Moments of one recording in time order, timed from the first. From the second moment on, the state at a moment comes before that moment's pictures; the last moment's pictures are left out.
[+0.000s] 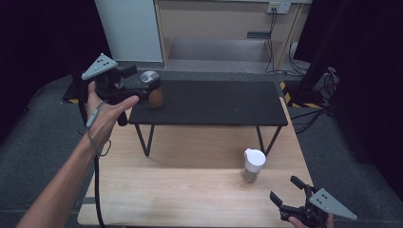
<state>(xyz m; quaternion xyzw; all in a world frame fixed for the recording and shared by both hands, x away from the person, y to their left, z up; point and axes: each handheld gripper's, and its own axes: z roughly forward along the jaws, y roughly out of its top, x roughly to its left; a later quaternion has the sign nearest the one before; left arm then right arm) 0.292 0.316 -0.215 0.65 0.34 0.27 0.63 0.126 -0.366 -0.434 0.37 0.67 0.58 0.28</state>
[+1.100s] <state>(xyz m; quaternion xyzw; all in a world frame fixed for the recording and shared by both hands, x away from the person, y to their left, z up) 0.232 0.346 -0.329 0.67 0.24 0.26 0.65 0.126 -0.365 -0.433 0.37 0.67 0.58 0.28</state>
